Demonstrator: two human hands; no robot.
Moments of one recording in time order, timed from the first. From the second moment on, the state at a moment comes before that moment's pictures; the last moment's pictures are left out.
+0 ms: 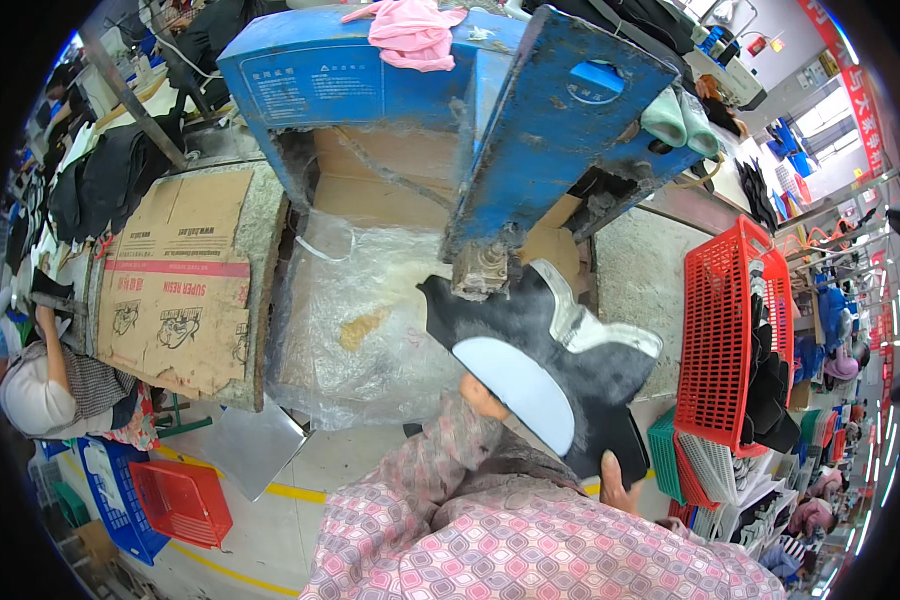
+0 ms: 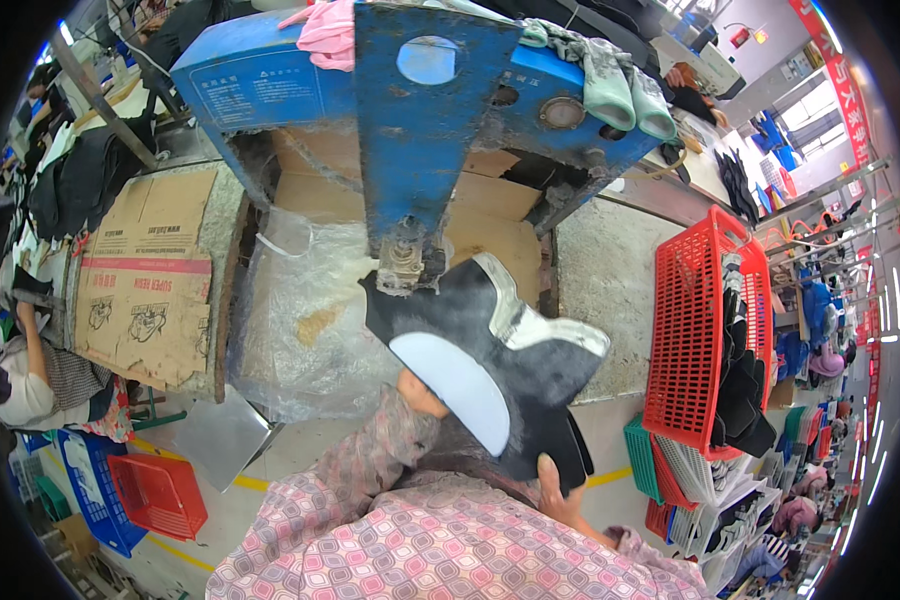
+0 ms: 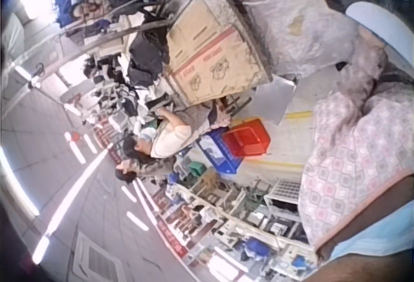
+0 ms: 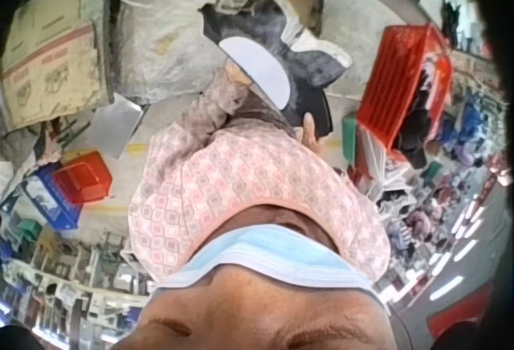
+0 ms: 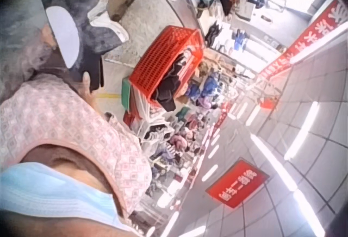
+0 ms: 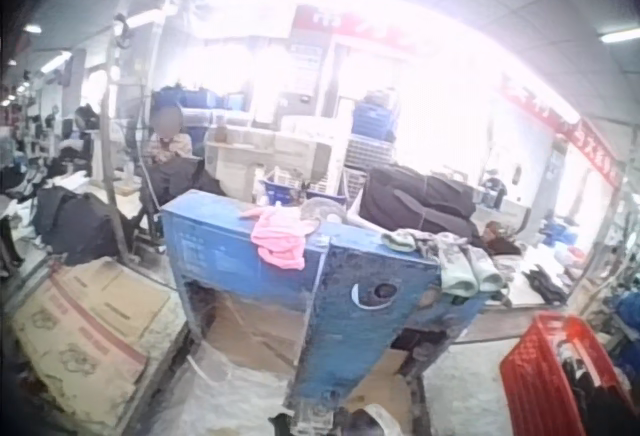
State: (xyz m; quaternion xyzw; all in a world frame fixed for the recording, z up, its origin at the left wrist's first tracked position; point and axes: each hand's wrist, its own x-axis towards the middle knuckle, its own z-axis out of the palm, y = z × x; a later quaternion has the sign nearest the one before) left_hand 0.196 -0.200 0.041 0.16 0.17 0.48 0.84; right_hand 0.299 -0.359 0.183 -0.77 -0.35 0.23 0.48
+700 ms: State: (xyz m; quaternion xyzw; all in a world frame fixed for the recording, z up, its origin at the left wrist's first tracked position) left_hand 0.215 -0.165 0.047 -0.22 0.14 0.35 0.90; right_hand 0.334 -0.381 0.157 -0.75 -0.44 0.29 0.39
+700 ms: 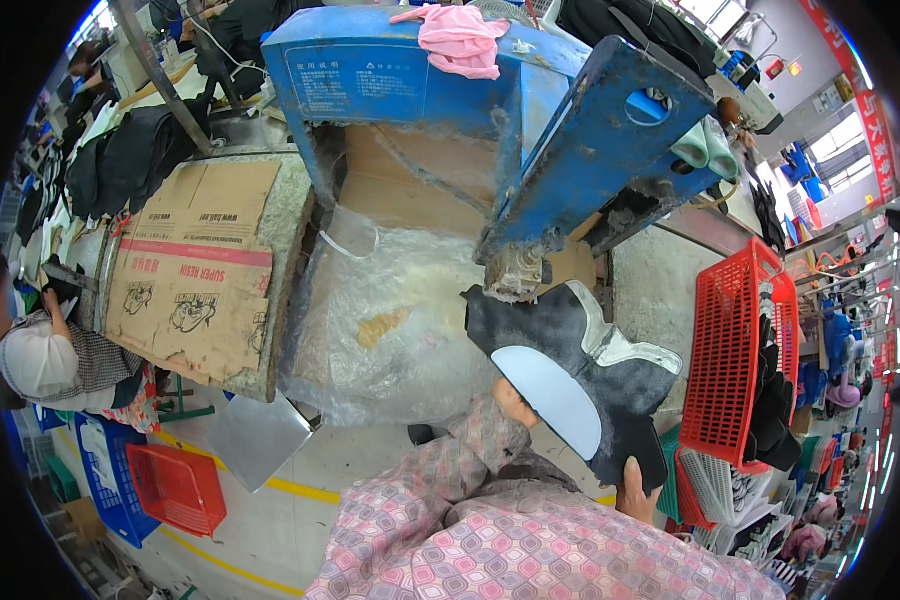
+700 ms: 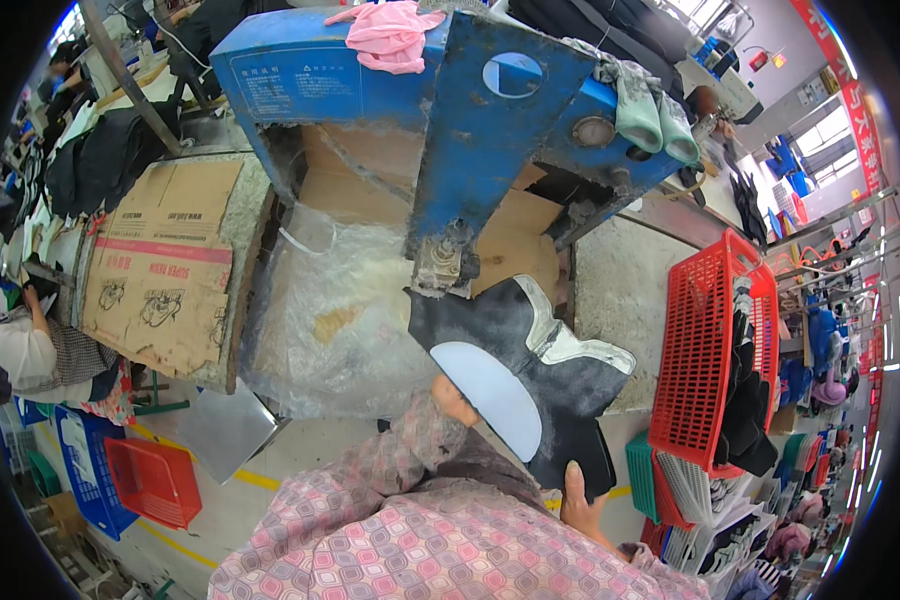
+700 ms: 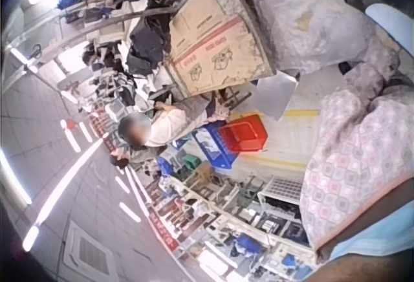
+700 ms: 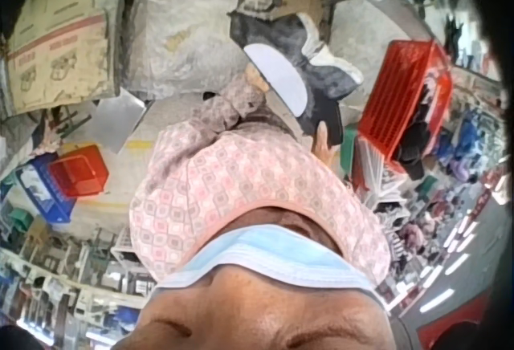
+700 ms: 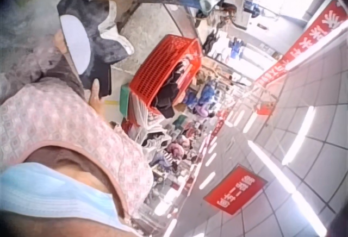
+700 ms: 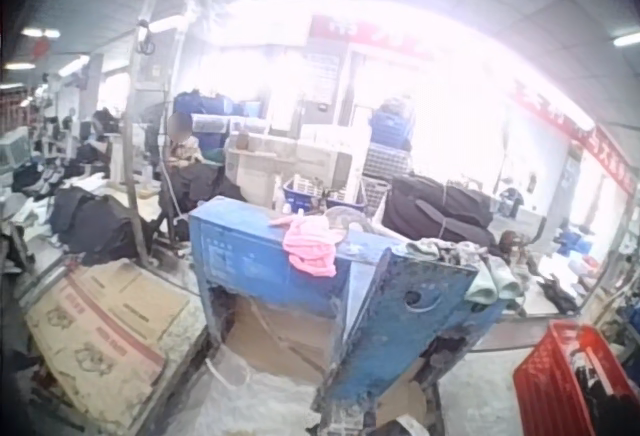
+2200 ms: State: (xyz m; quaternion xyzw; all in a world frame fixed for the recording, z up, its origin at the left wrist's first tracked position) left_hand 0.026 -0.007 0.023 0.15 -0.01 0.47 0.87; right_hand 0.366 -0.121 0.057 -0.75 -0.23 0.39 0.49
